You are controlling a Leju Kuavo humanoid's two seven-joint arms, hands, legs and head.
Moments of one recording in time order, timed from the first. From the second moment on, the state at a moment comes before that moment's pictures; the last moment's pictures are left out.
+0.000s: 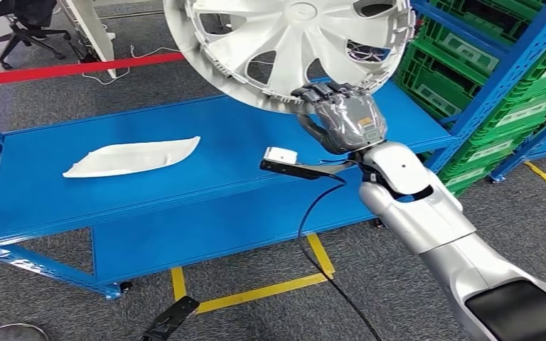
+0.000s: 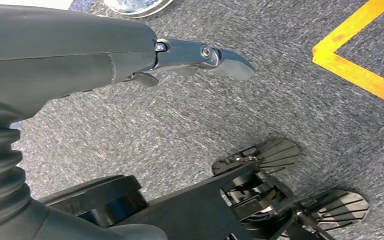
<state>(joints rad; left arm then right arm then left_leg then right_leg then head) -0.21 -0.20 0.69 -0.23 -1.34 0.07 -0.06 -0.76 -0.06 0.51 -1.12 1.12 -0.34 -0.18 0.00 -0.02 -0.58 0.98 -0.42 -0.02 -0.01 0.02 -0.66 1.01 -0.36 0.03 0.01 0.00</state>
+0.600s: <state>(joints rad) -0.21 -0.20 0.69 -0.23 -1.34 0.07 -0.06 -0.74 -0.07 0.52 -1.13 1.11 -0.34 -0.19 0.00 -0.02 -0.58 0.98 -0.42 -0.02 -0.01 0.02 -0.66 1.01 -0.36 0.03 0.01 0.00</state>
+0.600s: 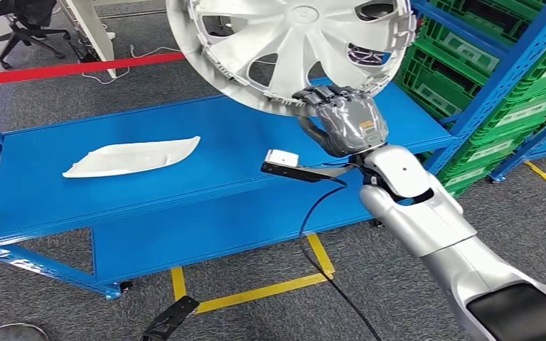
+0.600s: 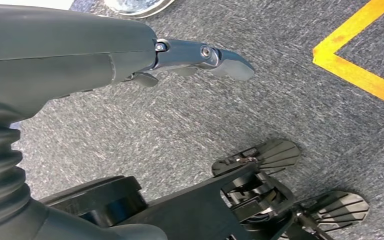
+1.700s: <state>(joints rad) -0.22 -0.19 0.71 -0.23 -1.30 0.08 -0.03 -0.66 -0.07 0.53 -1.13 1.05 -0.36 -0.23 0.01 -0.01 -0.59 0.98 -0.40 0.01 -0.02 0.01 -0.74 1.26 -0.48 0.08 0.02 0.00</state>
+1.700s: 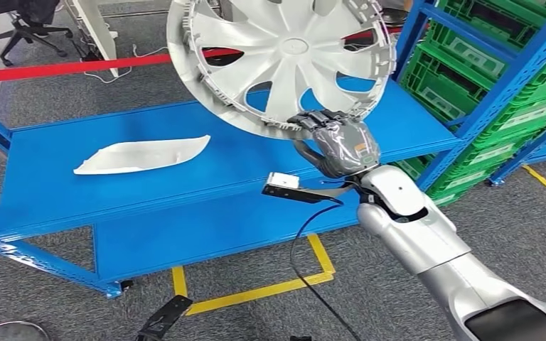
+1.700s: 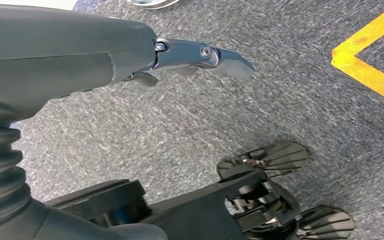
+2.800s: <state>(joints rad) -0.22 -0.19 0.71 -0.23 -1.31 0.08 -0.03 -0.66 -0.07 0.51 -1.13 1.04 -0.37 -0.24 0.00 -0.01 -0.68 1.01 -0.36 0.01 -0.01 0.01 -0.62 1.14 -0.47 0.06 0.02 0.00</state>
